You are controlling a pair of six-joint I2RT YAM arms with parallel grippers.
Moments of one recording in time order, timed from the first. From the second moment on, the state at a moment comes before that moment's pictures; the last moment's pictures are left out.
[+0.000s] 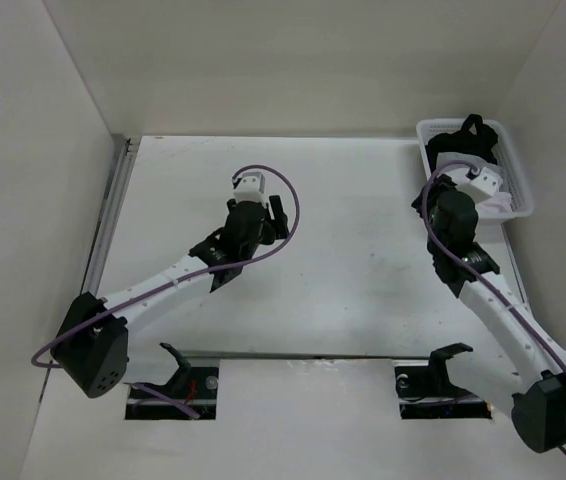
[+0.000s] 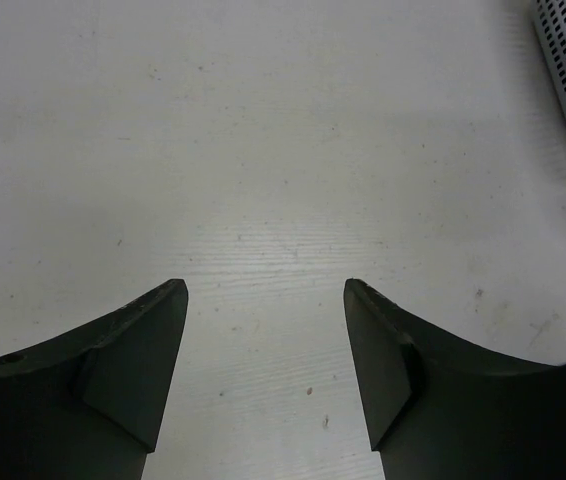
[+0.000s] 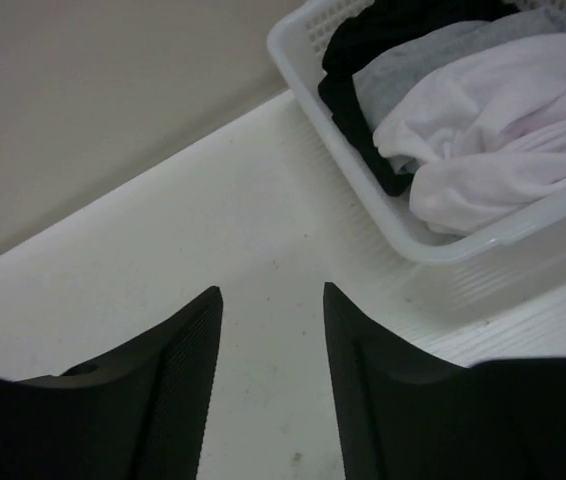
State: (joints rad) left arm -0.71 1.30 0.84 0.06 -0.39 -0.51; right arm 0.29 1.00 0.77 0.03 0.58 0.49
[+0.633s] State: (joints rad) left arm -0.76 1.33 0.84 0.08 -0.36 -0.50; right arm -0.05 1.33 0.97 0.03 0.61 0.52
